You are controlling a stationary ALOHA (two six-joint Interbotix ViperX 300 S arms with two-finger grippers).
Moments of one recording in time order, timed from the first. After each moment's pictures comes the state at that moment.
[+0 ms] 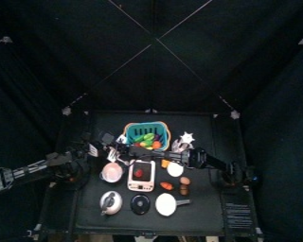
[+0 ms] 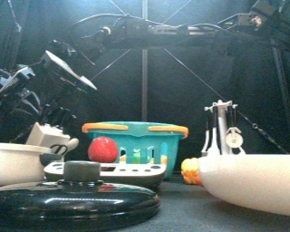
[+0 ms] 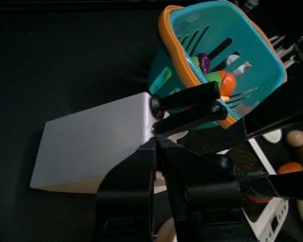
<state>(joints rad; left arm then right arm) 0.53 -0.95 1.31 0.54 0.20 -1.14 -0.13 0.82 -0.92 -0.29 0.81 0.44</state>
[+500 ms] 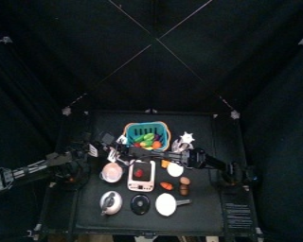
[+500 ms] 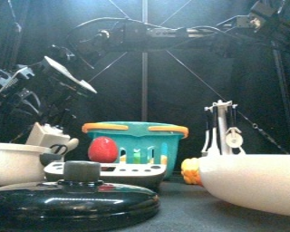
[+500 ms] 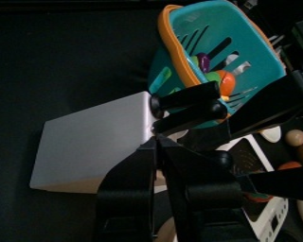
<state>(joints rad) 0.53 -0.95 1.32 0.54 0.20 -1.13 -0.14 0.83 -0.92 -0.30 0.81 0.45</state>
